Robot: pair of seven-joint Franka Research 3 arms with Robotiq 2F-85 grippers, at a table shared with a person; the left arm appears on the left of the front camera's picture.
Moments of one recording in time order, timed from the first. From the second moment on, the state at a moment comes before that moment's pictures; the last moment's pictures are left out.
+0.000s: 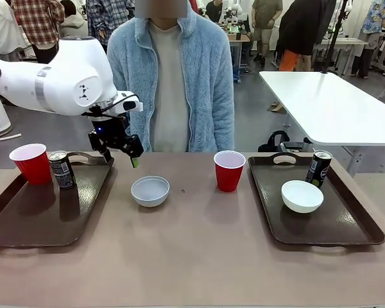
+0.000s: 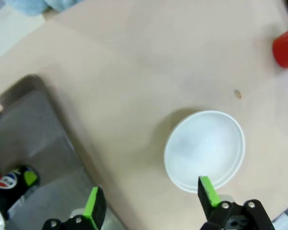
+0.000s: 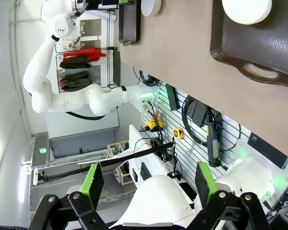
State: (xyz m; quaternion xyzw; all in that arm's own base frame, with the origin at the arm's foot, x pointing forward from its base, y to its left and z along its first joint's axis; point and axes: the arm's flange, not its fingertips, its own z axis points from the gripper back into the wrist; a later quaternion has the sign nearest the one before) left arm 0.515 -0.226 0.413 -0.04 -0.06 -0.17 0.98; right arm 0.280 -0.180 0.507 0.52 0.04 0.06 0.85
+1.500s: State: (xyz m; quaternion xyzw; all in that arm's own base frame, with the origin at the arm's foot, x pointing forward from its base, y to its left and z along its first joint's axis) left arm 0.506 -0.249 0.348 -0.04 -0.05 -0.19 0.98; right arm 0.280 -0.180 0.507 0.52 0.04 0.06 0.85
